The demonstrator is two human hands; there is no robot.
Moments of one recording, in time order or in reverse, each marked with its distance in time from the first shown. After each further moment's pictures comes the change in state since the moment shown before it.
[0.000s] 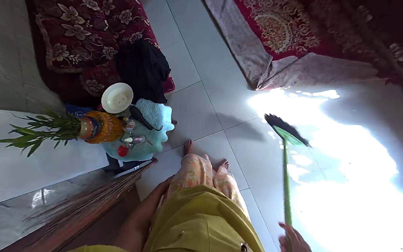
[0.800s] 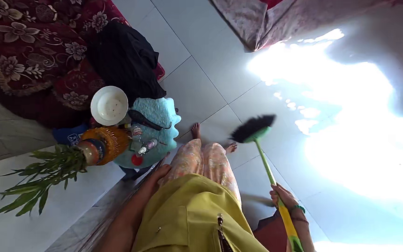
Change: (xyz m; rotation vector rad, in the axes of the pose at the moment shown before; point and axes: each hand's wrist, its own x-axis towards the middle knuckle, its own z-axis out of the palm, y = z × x) left_hand 0.084 -0.024 -0.220 0.696 -0.094 -0.145; right_hand 0.058 0.047 0.159 0.244 0.093 0.363
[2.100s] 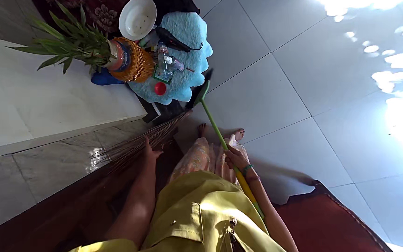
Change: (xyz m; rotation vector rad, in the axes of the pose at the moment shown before) left_hand -0.091 -0.296 0.152 -1.565 0.912 -0.291; right_hand -0.032 0.299 0.196 -0.362 -0.661 -0.217
